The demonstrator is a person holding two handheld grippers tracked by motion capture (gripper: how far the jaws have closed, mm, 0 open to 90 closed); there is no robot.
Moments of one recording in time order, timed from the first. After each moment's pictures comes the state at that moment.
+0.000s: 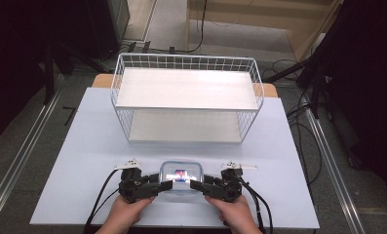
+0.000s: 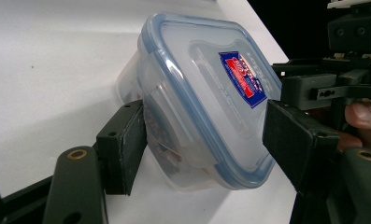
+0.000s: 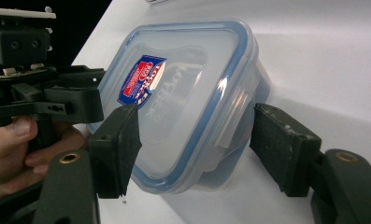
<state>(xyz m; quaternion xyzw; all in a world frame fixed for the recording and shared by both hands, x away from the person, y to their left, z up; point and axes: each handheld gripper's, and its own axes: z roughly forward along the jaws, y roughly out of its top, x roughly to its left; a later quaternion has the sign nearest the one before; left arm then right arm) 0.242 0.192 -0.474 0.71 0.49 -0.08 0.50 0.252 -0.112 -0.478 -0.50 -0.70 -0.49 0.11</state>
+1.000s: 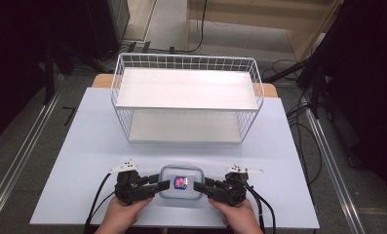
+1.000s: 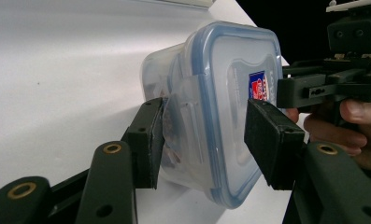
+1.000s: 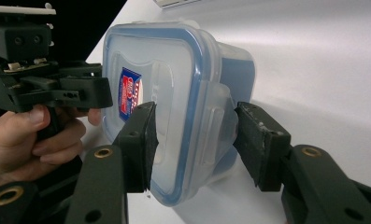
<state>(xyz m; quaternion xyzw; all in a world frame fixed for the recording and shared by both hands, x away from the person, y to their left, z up) 0.232 0.196 -0.461 0.72 0.47 -0.05 0.51 0.240 -0.121 -0.471 -0.49 -0.70 -0.51 0.11</state>
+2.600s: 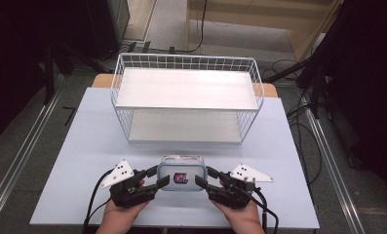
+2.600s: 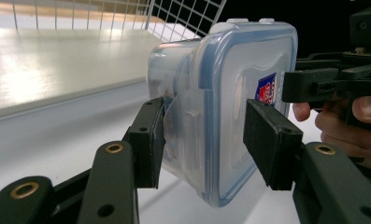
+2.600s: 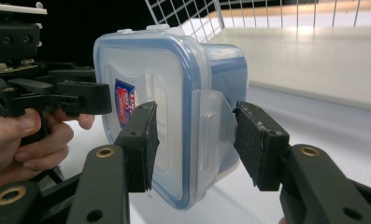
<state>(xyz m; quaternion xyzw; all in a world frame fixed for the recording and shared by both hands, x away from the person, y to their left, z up) 0.208 0.189 -0.422 0.72 0.39 0.09 0.57 0.219 -0.120 -0.425 -0.39 -0.71 -0.58 -0.05</state>
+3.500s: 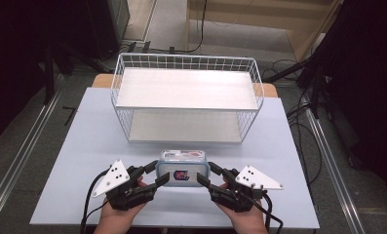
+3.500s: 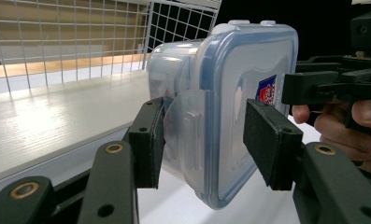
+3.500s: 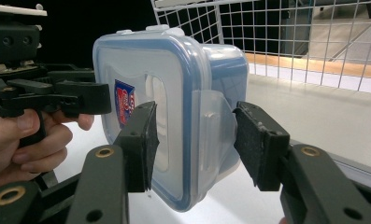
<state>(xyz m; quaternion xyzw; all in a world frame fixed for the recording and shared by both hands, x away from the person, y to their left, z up) 0.196 0.186 -0.394 0.71 0.34 0.14 0.60 0.206 -0.122 -0.397 -0.34 -0.70 -0.62 -0.11</state>
